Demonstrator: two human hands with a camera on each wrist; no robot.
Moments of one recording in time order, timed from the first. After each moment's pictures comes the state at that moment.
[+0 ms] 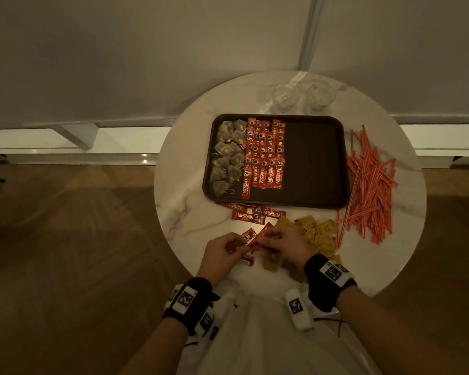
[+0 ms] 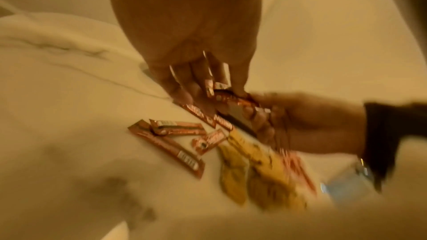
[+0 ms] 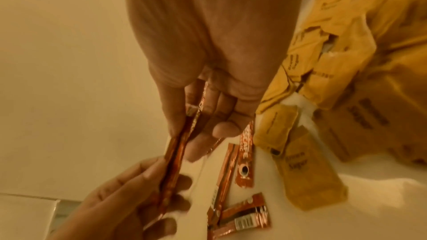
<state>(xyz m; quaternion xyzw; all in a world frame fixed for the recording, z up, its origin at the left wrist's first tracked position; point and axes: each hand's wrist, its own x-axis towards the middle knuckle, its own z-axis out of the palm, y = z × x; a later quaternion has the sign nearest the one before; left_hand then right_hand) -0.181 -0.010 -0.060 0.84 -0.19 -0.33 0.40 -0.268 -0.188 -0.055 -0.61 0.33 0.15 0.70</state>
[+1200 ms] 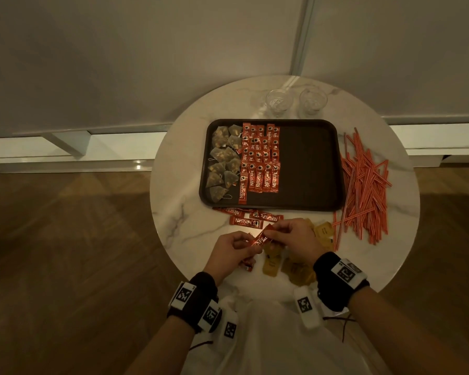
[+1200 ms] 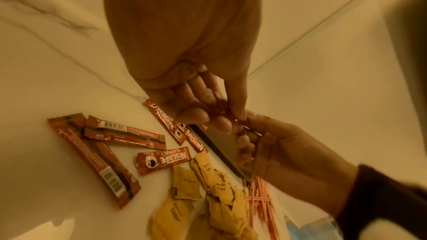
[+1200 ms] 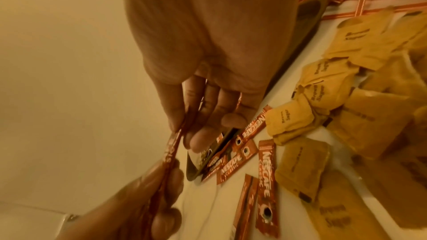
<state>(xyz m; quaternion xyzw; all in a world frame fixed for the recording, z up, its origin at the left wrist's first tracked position) -0.175 -0.038 -0.036 0.70 -0.04 -0.48 0.52 -0.264 -0.207 -0.031 -0.65 0.34 0.09 0.67</state>
